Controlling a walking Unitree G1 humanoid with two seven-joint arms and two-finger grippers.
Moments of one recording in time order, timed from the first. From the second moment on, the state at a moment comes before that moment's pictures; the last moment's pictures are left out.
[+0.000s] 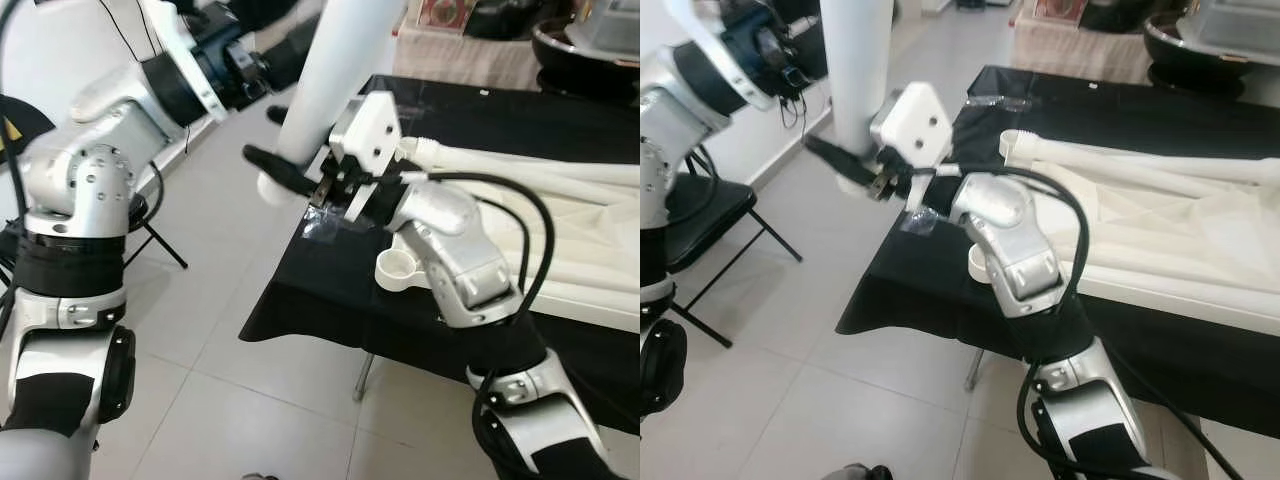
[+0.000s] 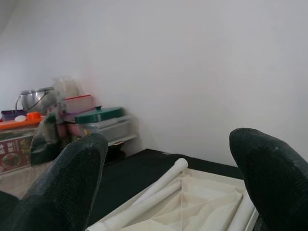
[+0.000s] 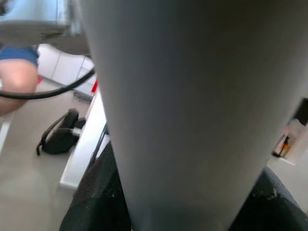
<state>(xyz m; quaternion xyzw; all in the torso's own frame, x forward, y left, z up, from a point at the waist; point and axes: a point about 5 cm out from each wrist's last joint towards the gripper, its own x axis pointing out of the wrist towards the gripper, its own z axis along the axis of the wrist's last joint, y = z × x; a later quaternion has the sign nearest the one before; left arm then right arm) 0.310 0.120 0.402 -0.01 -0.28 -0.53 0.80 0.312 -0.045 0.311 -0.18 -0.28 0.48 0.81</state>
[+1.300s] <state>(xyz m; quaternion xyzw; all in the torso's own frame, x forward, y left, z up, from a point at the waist) 0.275 0.106 0.257 -0.12 -0.15 -0.33 0.92 0.338 -0.153 0.232 -0.02 -0.08 0.11 0.99</state>
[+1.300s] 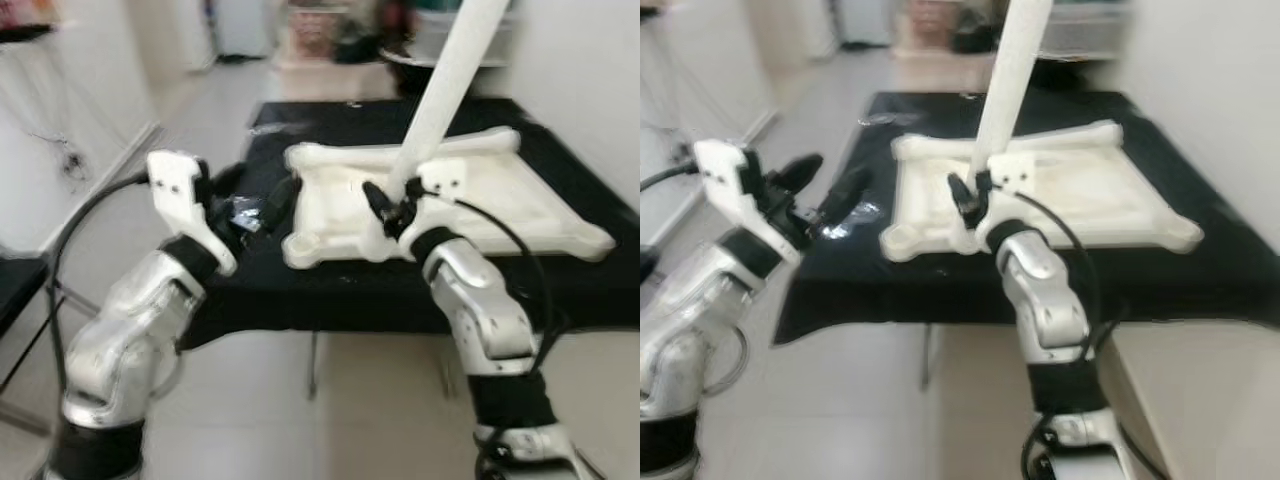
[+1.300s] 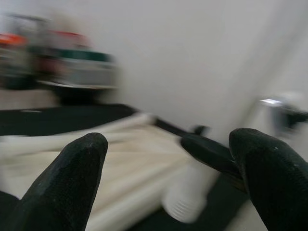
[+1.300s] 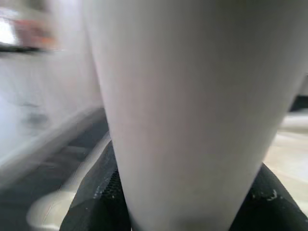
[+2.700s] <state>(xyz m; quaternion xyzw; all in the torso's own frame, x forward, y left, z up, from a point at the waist) 0.301 0.073 0.350 0.01 -0.25 -0.40 0.88 0.312 -0.085 0.225 -0.15 -0.07 0.33 0.93</state>
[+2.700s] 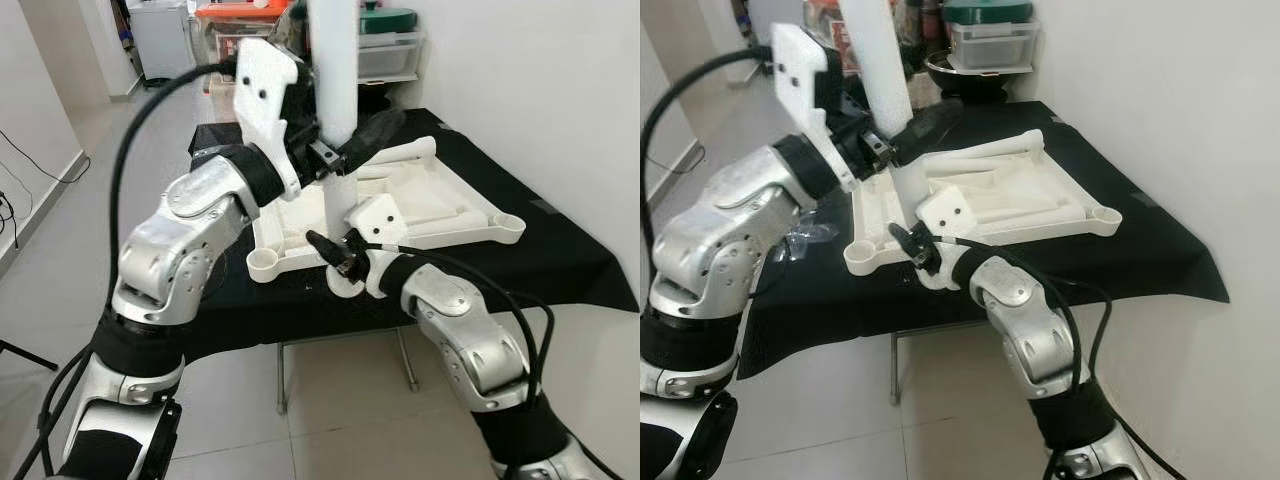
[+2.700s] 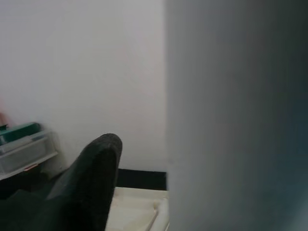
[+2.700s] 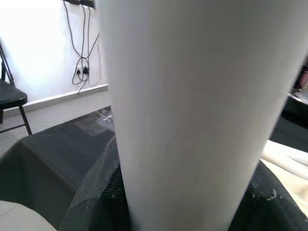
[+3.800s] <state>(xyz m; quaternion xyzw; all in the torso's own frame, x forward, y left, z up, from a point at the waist) 0.299 0.076 0.322 0.00 -0.16 -0.54 0.83 0.315 -0.071 0.217 -0.06 0.00 0.44 0.90</state>
